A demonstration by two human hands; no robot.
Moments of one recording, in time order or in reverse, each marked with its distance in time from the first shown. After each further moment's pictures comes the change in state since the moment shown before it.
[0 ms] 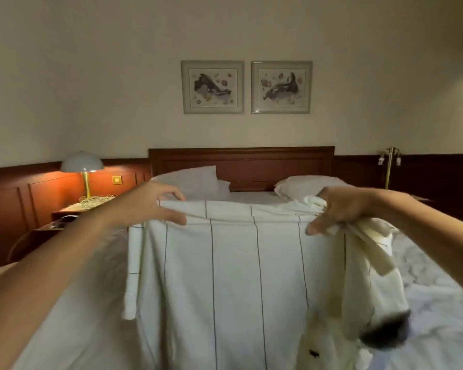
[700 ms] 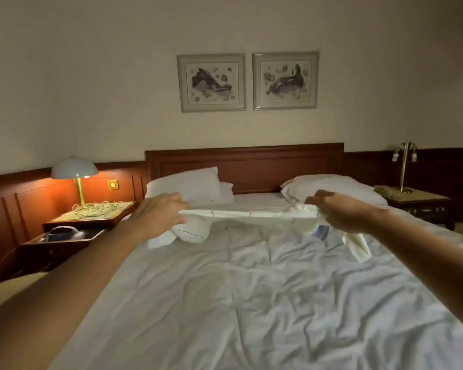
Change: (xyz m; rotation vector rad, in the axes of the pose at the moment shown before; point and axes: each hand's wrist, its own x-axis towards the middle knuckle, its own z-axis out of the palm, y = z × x) left_hand 0.147 -0.115 0.043 0.643 0.014 -0.023; right_hand 0.182 0.070 0.009 -0.425 0.376 -0.035
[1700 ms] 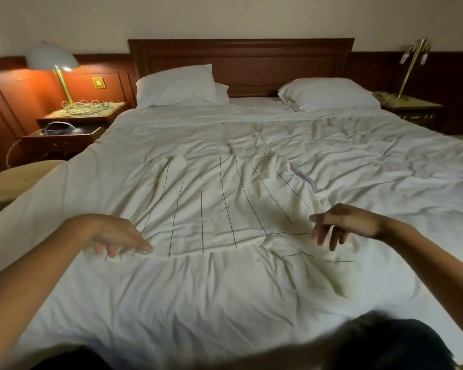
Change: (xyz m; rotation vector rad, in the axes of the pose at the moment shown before) left_hand -0.318 0.040 0.106 -0.403 -1.143 -0.433; right_hand -0.292 -0.093 0.131 0.864 -0.710 0.210
